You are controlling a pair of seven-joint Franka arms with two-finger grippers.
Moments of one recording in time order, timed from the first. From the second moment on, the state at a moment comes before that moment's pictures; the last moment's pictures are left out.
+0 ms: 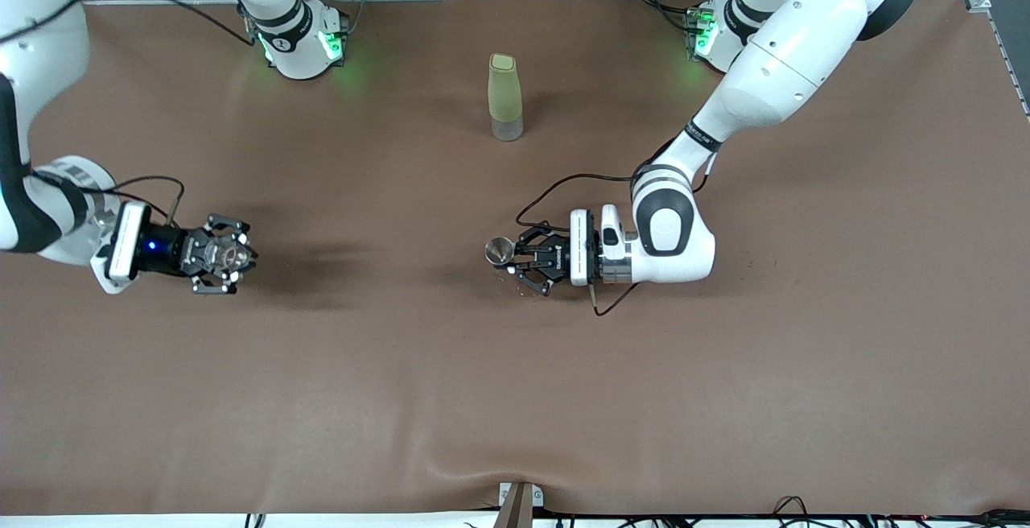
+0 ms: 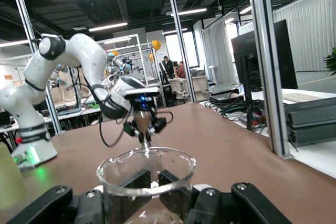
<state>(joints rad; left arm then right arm) -0.20 0.83 -0.42 -1.58 -1.55 2.24 2.30 -0.07 0.48 -0.25 -1.95 1.50 1.39 -2.25</state>
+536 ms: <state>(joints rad) -0.24 0.84 -0.42 -1.56 -1.58 2.27 2.30 0.09 0.21 -0.31 -2.19 1.50 1.51 -2.13</state>
